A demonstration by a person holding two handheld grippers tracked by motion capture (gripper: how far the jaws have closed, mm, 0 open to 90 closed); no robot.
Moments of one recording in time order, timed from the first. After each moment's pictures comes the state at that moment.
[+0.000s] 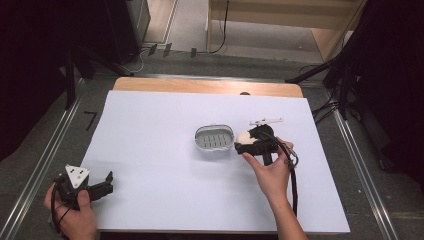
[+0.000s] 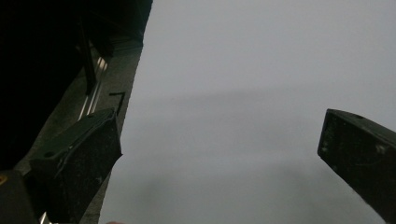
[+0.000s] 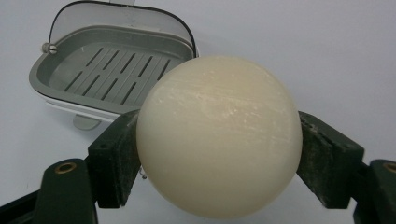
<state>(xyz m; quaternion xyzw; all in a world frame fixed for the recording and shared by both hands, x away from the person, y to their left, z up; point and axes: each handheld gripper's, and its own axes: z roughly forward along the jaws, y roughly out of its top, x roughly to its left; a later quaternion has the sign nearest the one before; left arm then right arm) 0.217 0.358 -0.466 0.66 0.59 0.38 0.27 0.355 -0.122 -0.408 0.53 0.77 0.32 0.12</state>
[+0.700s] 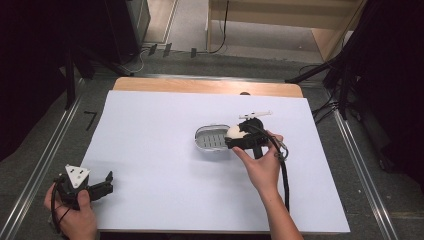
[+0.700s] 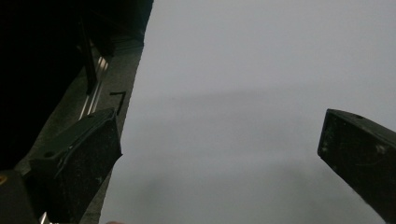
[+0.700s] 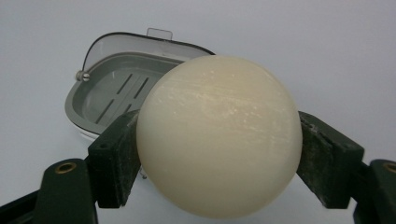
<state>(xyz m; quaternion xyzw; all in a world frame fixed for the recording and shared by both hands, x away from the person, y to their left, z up) 0.217 0.358 -0.467 0.66 0.59 0.38 0.27 0.367 -0.094 -0.397 0.51 0.78 0.33 0.12</state>
